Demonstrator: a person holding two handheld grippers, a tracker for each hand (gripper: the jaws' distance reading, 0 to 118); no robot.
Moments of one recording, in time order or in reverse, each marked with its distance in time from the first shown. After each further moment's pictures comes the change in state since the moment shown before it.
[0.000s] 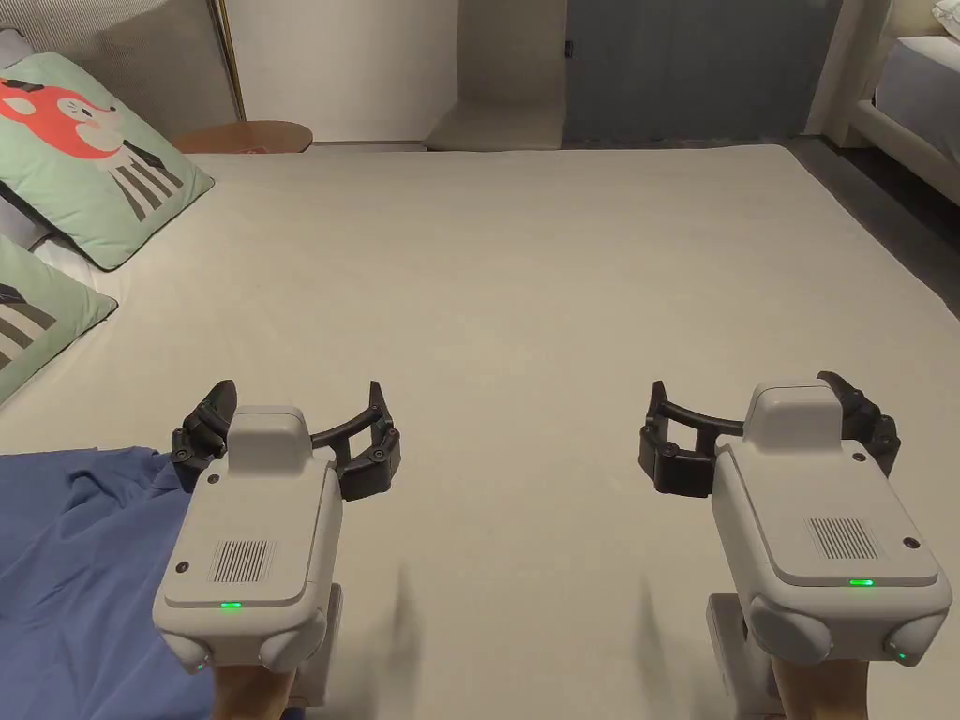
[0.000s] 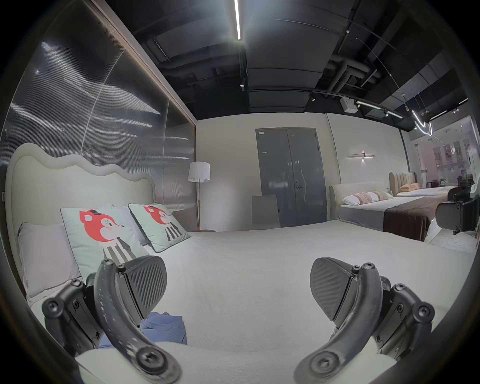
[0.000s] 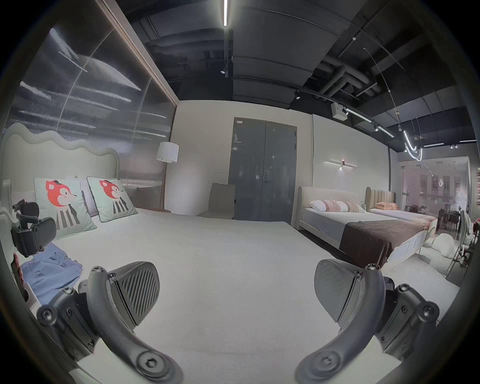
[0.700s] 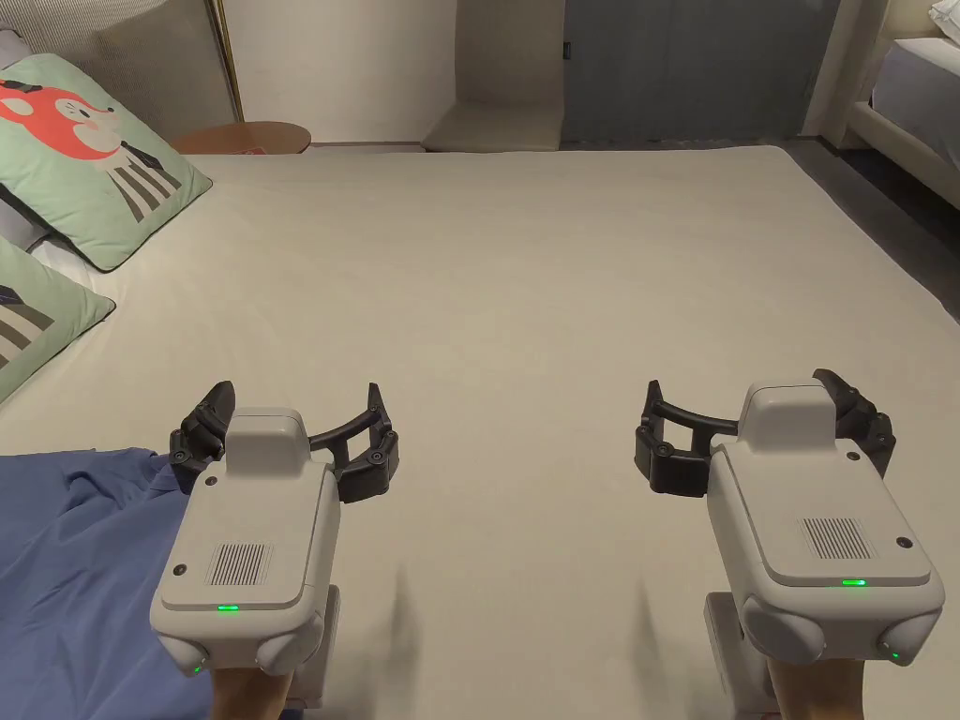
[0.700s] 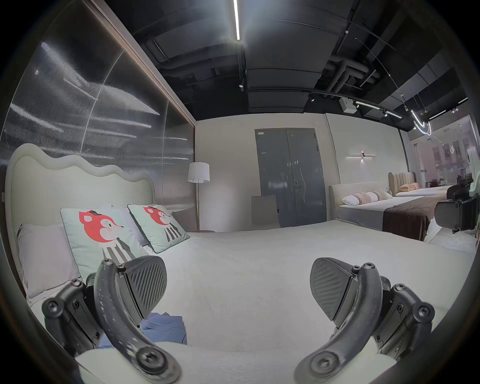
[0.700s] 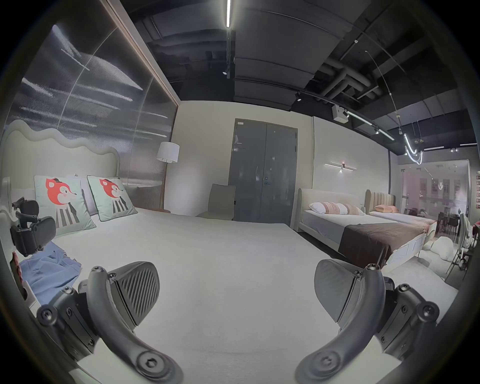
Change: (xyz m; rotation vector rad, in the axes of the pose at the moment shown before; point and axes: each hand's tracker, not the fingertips) left arm -0.001 0.000 0.001 0.002 -0.004 -0.003; right arm -0.004 0.005 0.003 0.008 -0.002 0.014
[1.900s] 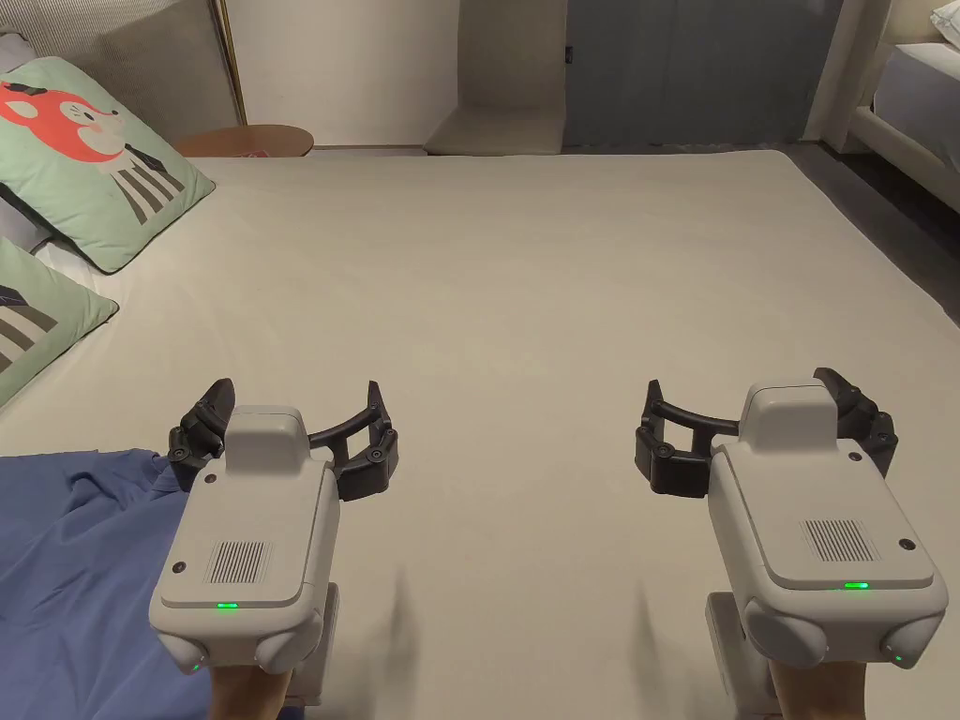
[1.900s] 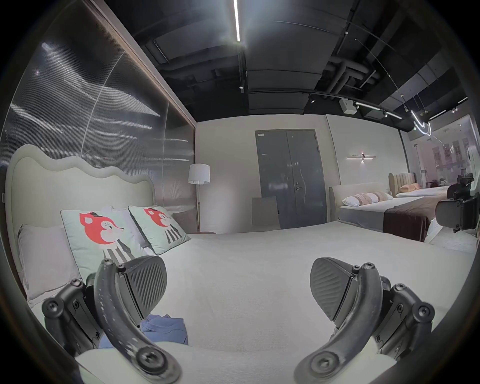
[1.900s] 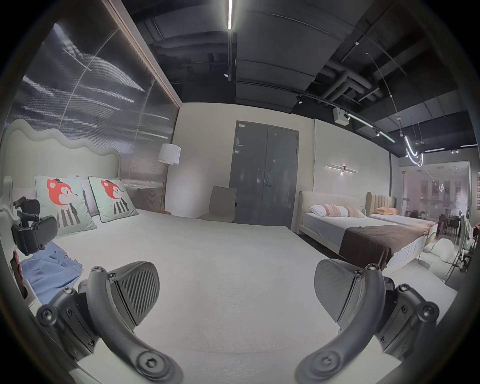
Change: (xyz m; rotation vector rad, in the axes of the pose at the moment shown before) left arm -0.001 0.002 0.000 0.009 0.002 -0.002; right arm 0.000 0.003 0.001 0.013 0.007 0.006
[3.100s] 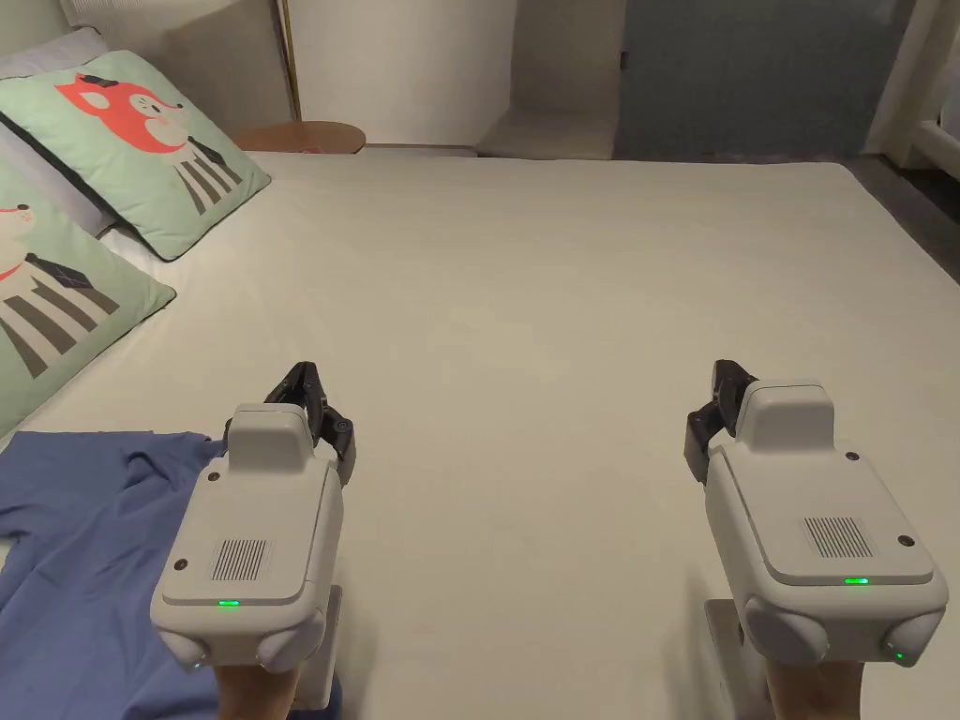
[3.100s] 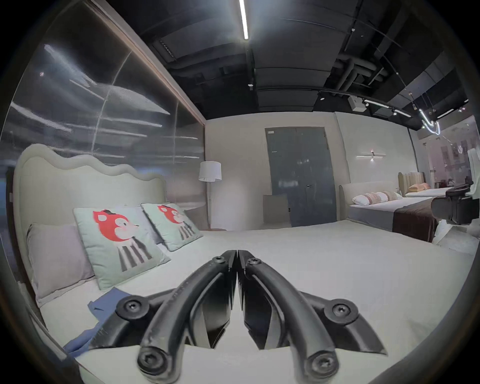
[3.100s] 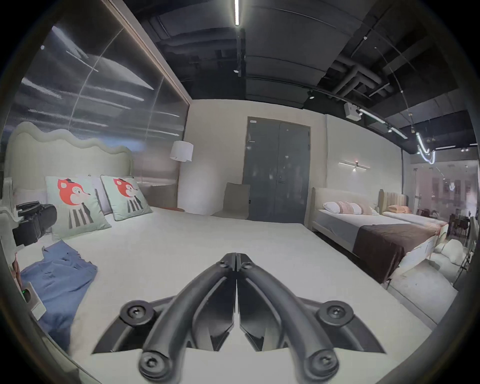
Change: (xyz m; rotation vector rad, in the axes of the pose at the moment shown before) left arm -0.036 0.000 0.015 -0.019 0.082 0.012; right arm -0.040 0.008 -0.020 -0.024 0.103 -0.007
